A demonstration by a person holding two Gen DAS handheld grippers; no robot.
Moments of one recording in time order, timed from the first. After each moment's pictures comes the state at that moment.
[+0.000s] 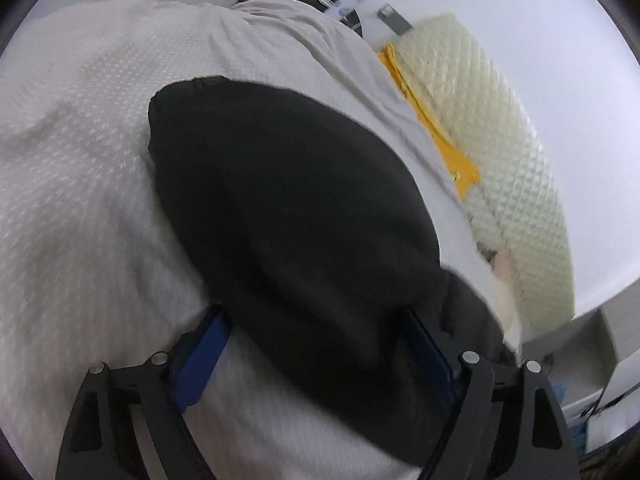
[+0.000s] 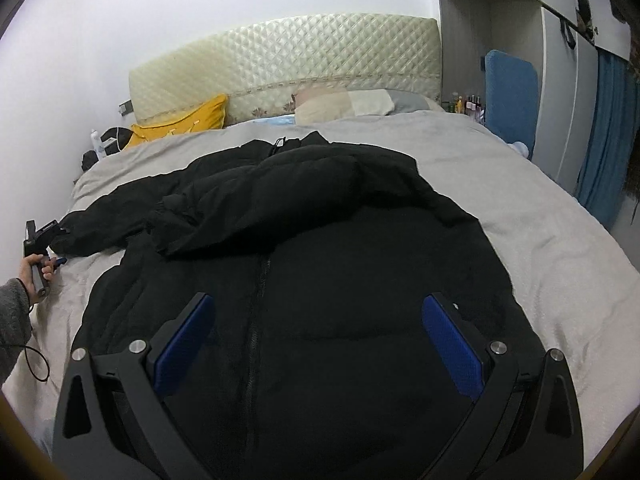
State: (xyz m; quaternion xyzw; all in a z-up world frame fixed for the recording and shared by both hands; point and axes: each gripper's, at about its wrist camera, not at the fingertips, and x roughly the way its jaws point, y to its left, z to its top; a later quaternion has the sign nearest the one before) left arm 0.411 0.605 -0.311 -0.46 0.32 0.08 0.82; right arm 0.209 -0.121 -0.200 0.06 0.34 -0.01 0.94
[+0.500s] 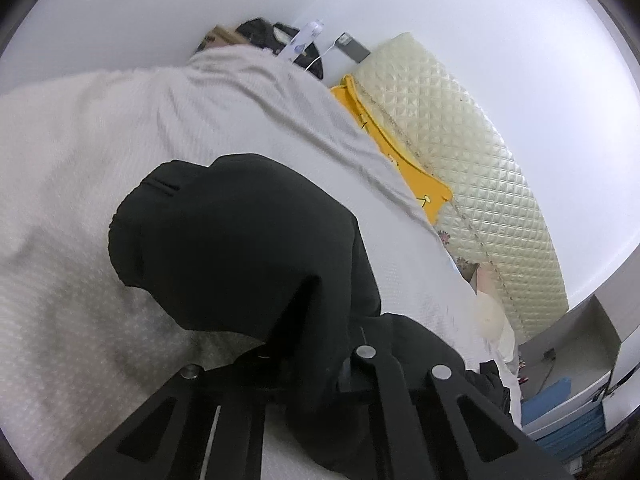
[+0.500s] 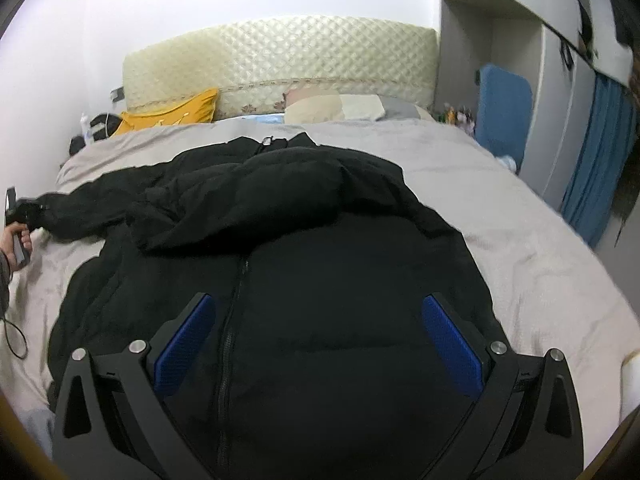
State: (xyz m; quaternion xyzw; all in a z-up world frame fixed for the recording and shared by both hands) left arm 0.423 0.595 -0.259 -0.39 0.28 0.08 0.87; right arm 0.210 -0.129 -0.198 0.03 0.34 -0.03 0.94
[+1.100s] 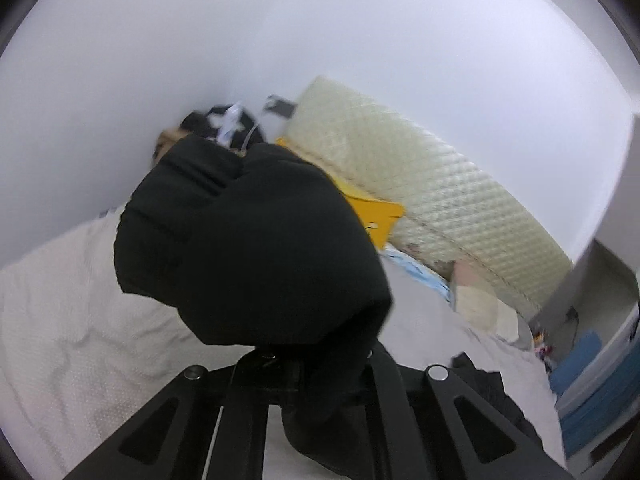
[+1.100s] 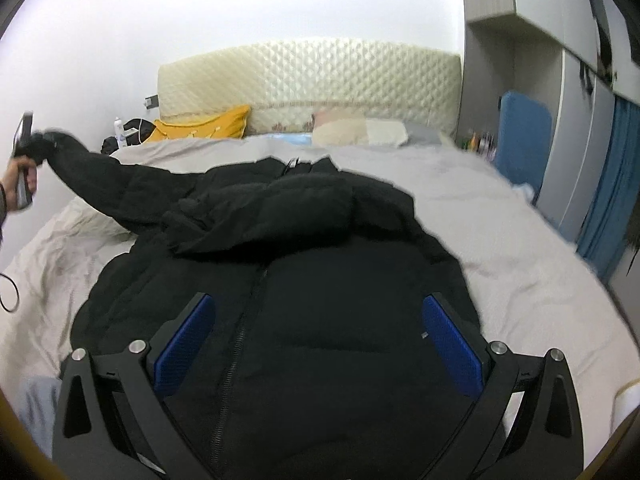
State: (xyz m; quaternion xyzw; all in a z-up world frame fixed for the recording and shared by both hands) left arm 0.382 0.466 -0.056 -0.24 0.23 0.09 0.94; right arm 0.179 -0.139 -0.168 0.00 0.30 0.03 0.95
